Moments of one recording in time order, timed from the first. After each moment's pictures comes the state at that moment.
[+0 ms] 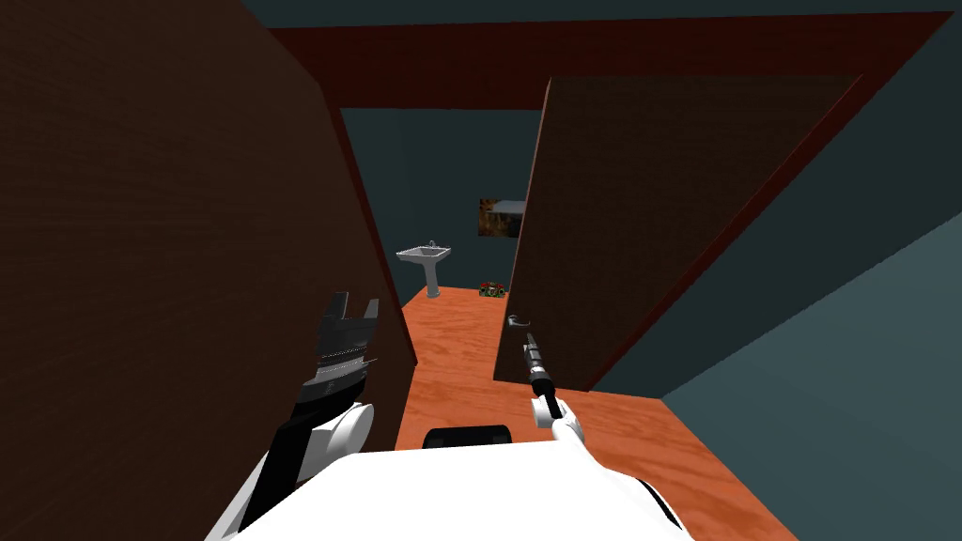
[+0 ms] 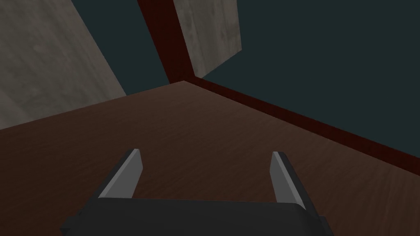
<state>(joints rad) -0.17 -0.11 -0.28 -0.58 0.18 -0.83 -0.18</state>
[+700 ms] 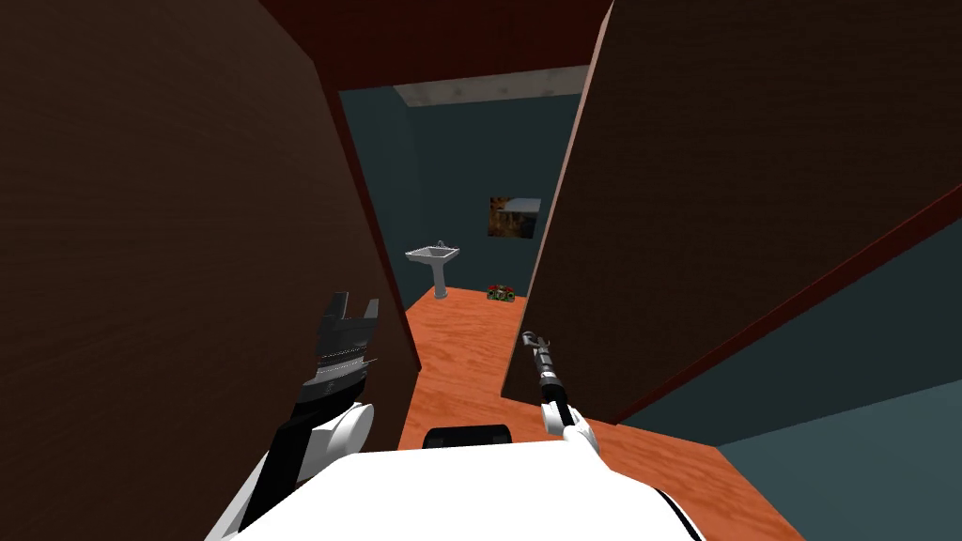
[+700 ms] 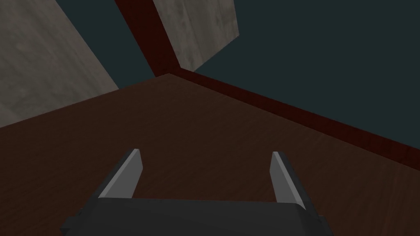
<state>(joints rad) -0.16 -0.16 -0.33 -0.55 0.14 -0.85 -0.20</state>
